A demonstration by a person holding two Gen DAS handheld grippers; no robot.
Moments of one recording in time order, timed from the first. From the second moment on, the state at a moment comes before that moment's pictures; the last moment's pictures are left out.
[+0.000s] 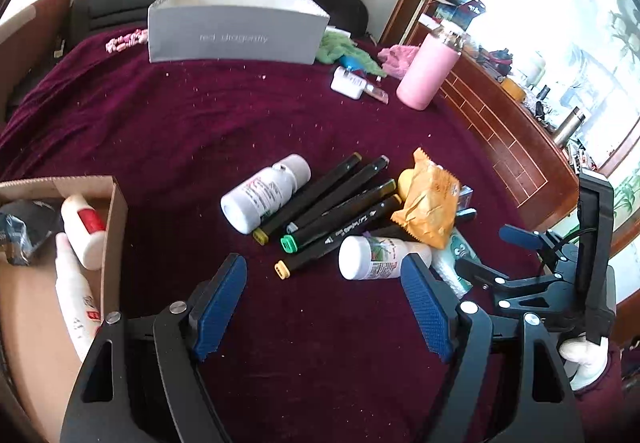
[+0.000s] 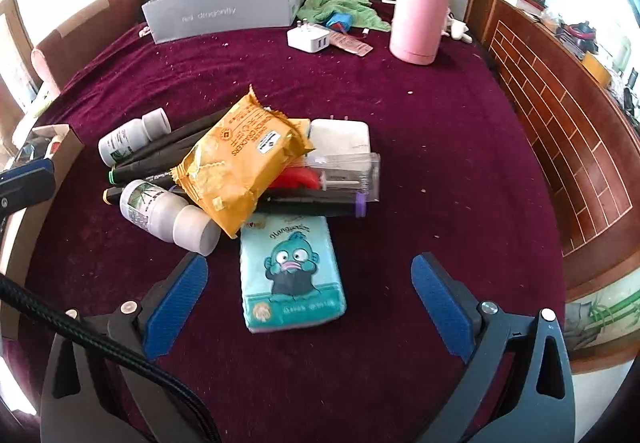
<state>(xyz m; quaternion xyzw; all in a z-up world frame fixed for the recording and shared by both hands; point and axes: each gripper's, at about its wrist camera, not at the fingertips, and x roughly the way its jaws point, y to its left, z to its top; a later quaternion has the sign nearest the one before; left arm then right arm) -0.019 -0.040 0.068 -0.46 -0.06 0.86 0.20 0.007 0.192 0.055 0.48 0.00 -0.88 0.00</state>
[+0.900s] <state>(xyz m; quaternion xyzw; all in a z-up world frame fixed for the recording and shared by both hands) -0.035 0.045 0.048 -0.44 0.11 0.84 0.29 0.022 0.216 0.029 0.51 -0.04 -0.86 0.00</state>
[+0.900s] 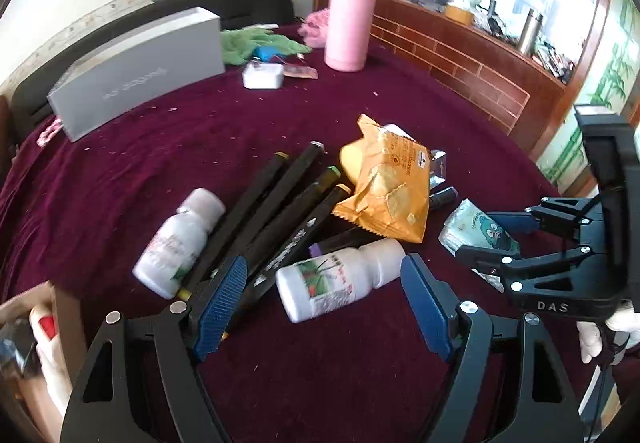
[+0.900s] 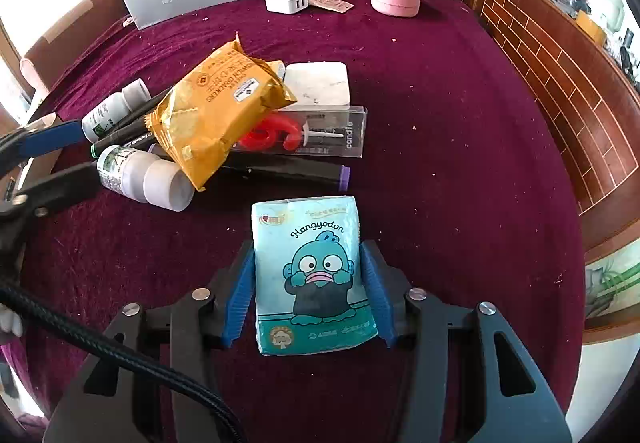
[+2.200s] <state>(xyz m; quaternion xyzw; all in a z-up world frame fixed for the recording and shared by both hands) 0.010 0.082 0.021 -0.48 0.16 0.79 0.34 0.028 0.213 0.024 0.49 -0.05 -0.87 0.02</state>
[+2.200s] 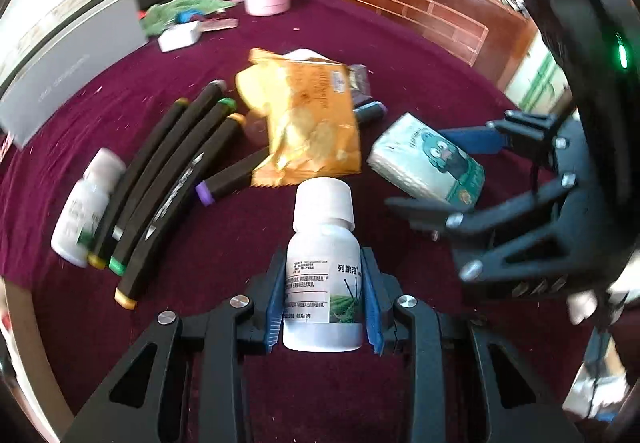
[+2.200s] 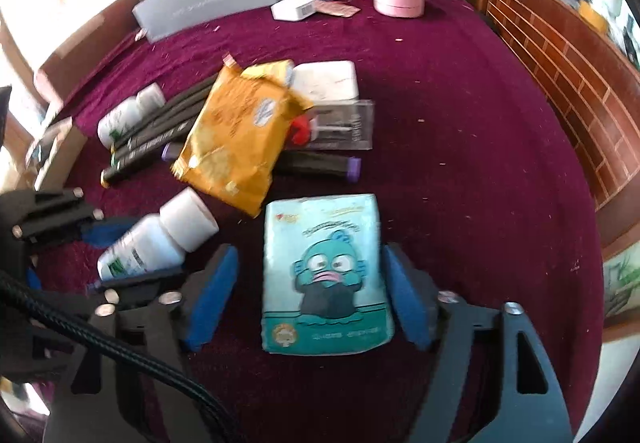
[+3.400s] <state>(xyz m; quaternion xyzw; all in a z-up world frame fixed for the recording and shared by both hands) 0.068 -0.231 0.091 -0.39 -0.12 0.90 0.15 0.035 -0.010 0.099 0.48 -0.01 -0.85 0.21</state>
